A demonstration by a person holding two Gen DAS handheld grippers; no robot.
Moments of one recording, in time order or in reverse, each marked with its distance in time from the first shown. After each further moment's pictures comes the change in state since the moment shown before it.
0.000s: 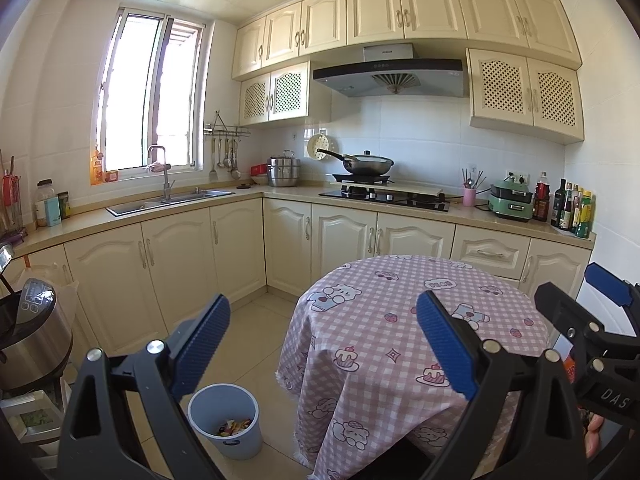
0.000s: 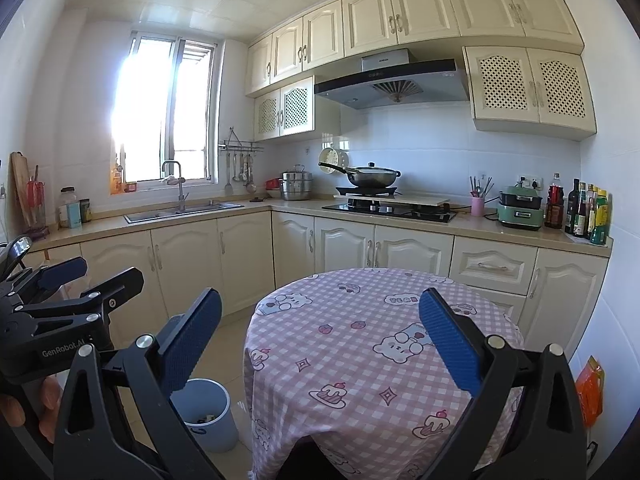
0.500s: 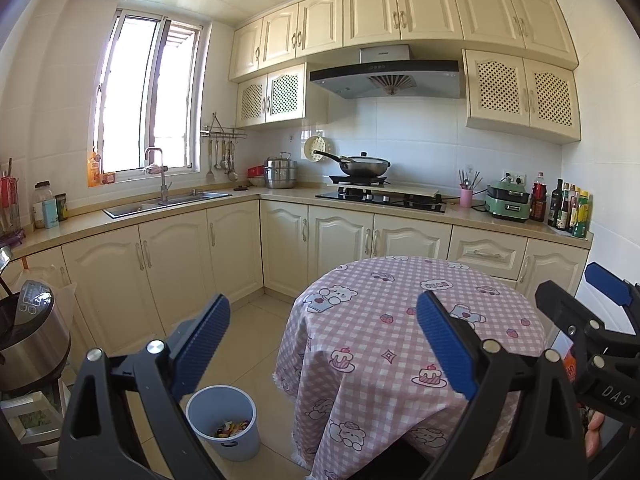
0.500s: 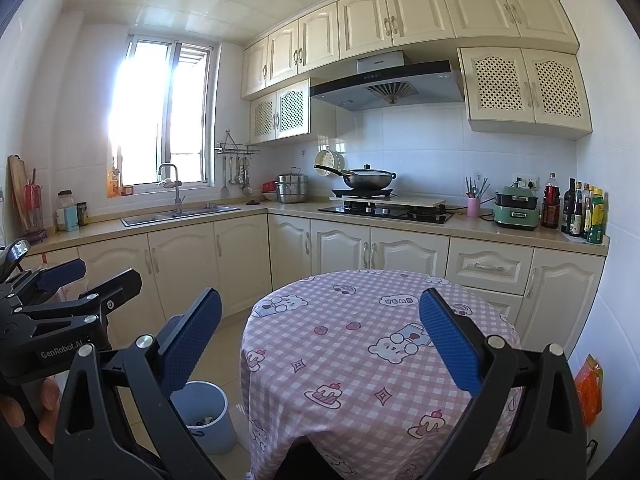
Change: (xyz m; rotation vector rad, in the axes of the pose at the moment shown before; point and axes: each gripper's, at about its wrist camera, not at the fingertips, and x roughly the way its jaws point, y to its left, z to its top) left arm -0.001 -0.006 0.000 0.005 -0.007 -0.011; right arm -0.002 -0.006 0.000 0.005 -0.011 -0.011
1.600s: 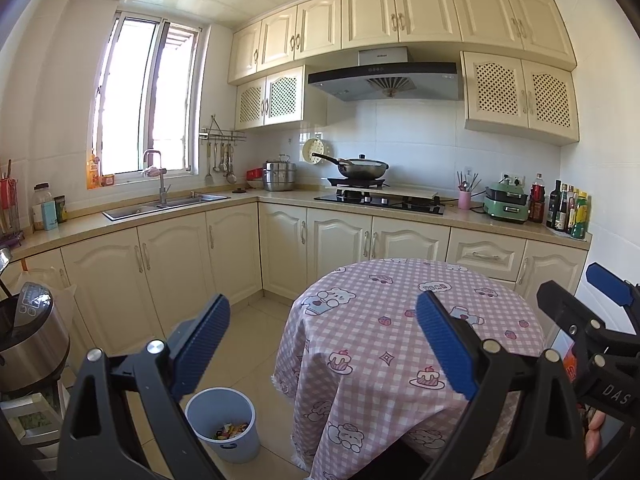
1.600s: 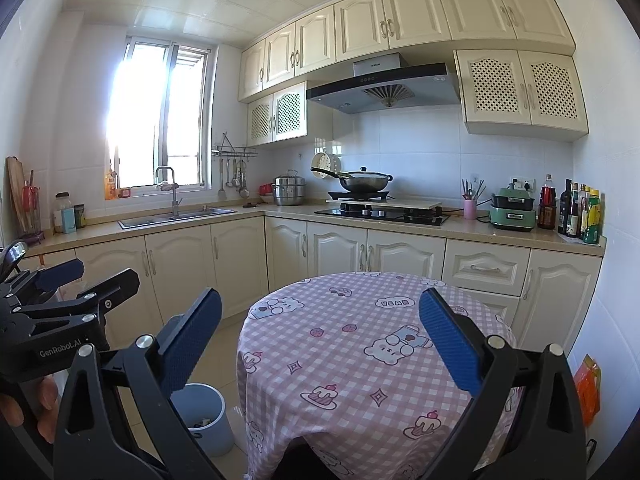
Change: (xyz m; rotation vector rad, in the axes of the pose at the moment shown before) left arm -0.001 0.002 0.000 0.002 -0.011 -0.007; right arm -0.004 -0.006 0.002 0.004 -0.009 -0.010
